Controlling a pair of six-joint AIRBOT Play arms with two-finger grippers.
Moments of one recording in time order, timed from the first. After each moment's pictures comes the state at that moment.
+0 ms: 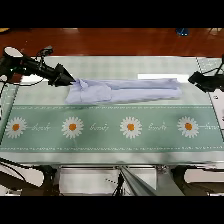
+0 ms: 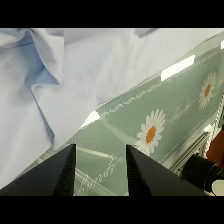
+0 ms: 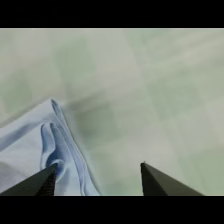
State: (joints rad) left arm 0.14 -1.75 1.55 0.72 -1.48 -1.27; right arm -0.43 -1.55 1.19 -1.07 0.71 1.38
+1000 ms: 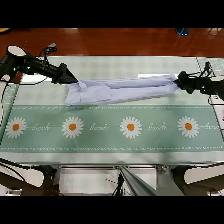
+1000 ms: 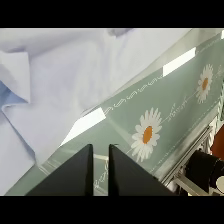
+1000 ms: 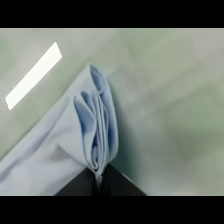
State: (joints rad) left arm 0.09 -1.74 1.55 0.69 -1.46 -1.22; right arm -0.34 -1.69 1.19 -0.64 0.67 1.23
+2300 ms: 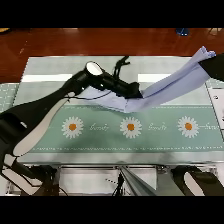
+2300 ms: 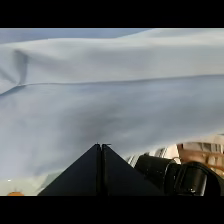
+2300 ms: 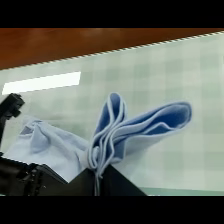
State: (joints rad) left arm -0.62 -1.81 1.55 0.42 -1.02 -1.26; right arm -0.09 -0.73 1.19 -1.15 1.10 1.59
